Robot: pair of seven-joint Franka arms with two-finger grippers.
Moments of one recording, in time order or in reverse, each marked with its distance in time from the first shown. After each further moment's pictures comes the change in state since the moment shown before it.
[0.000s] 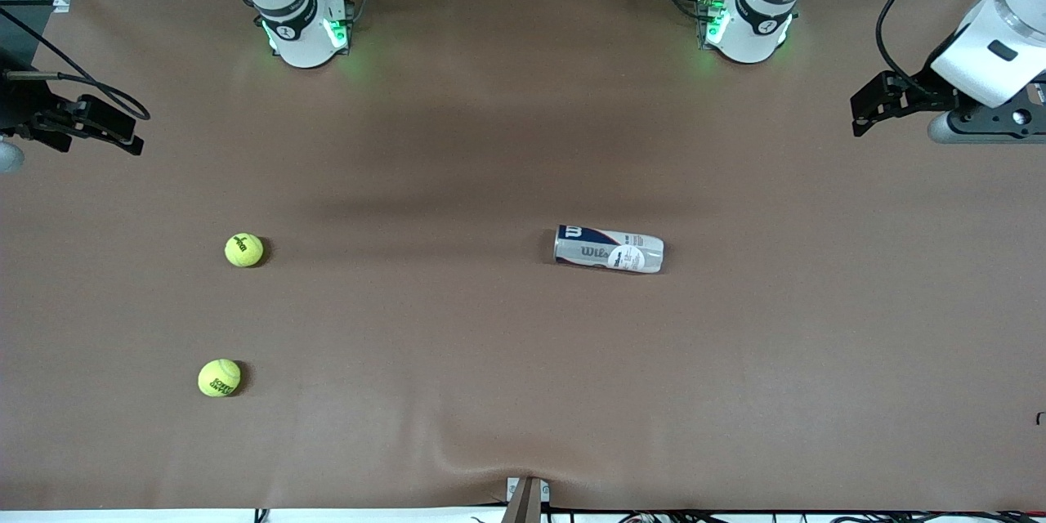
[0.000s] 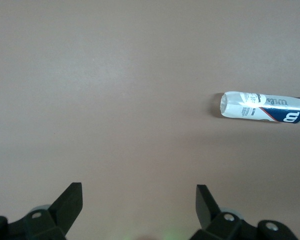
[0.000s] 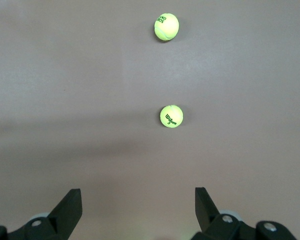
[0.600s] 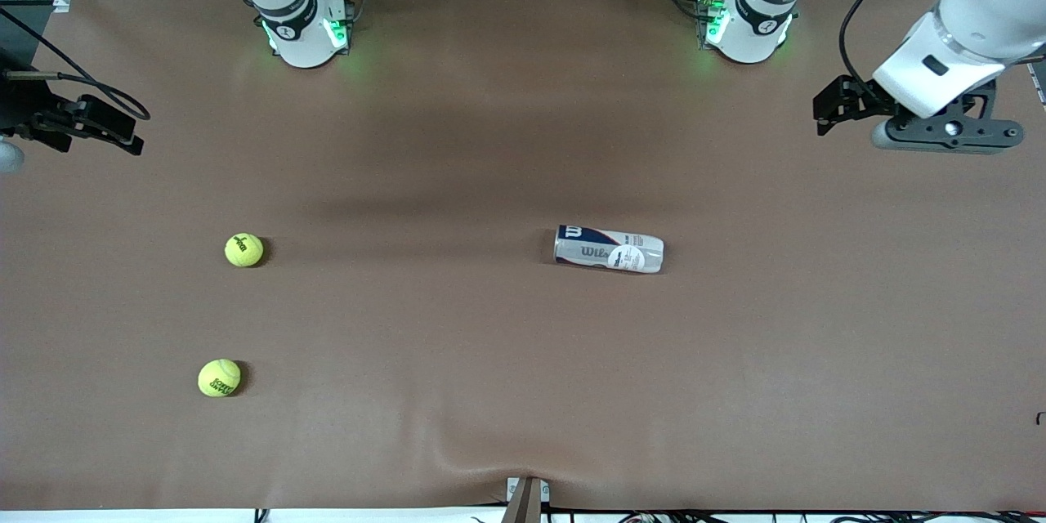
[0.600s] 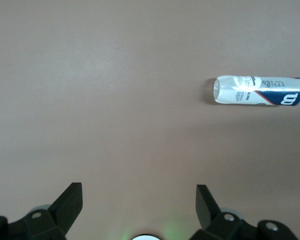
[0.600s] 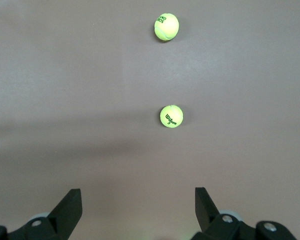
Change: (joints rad) left arm -0.004 0.005 -0.058 -0.045 0.000 0.000 0.002; right arm 0.000 0.000 0.000 0.000 0.000 0.000 0.000
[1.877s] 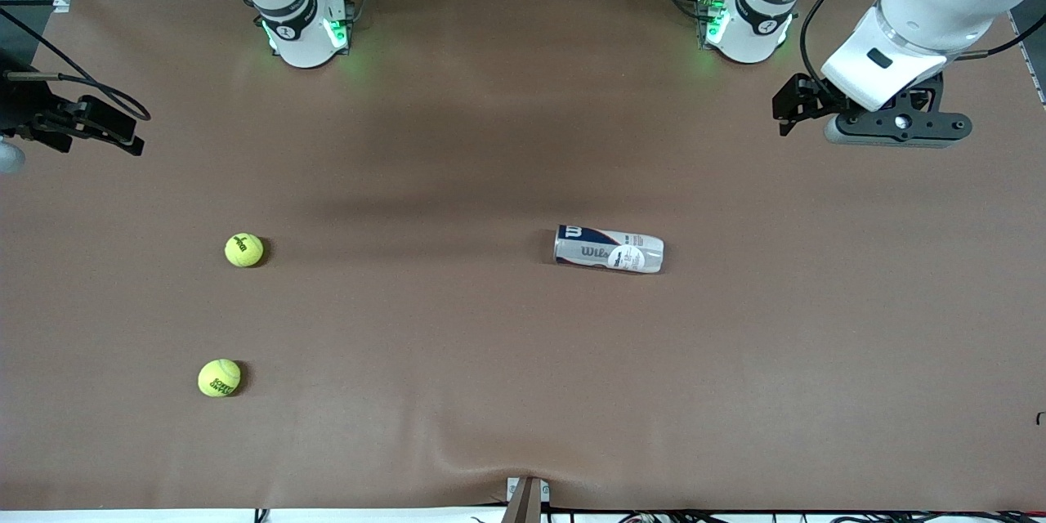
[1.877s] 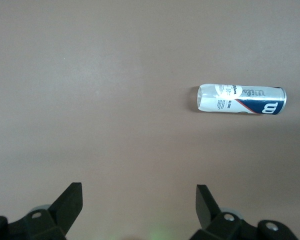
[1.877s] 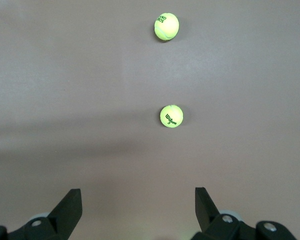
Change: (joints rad) left arm -0.003 0.004 -0.077 -0.001 0.000 0.046 -0.104; right arm 0.000 0.002 0.000 0.000 0.000 0.000 0.000
